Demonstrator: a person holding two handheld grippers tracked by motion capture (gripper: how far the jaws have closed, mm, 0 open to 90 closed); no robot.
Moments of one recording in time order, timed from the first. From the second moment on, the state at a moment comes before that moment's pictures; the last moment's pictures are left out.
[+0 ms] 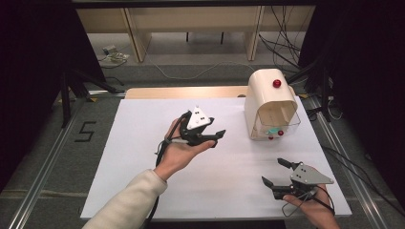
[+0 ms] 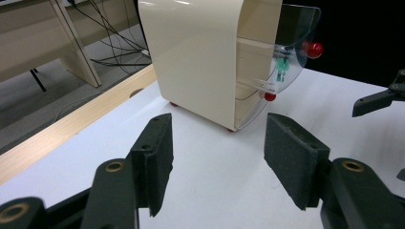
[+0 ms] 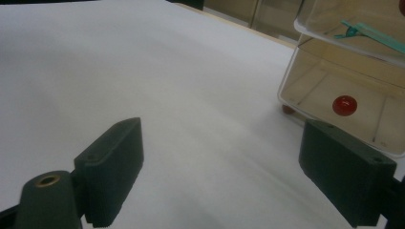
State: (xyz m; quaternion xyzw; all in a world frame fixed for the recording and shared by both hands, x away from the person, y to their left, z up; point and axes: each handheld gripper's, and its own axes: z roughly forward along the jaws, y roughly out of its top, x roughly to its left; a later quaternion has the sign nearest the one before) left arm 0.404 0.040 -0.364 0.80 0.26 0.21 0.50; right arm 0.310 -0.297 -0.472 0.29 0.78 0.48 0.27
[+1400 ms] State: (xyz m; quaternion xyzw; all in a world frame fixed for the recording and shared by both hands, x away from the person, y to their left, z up) left arm 0.378 0.122 -0.410 0.79 0.29 0.19 0.50; right arm 0.310 -0.297 -0.472 0.30 0.78 0.48 0.26
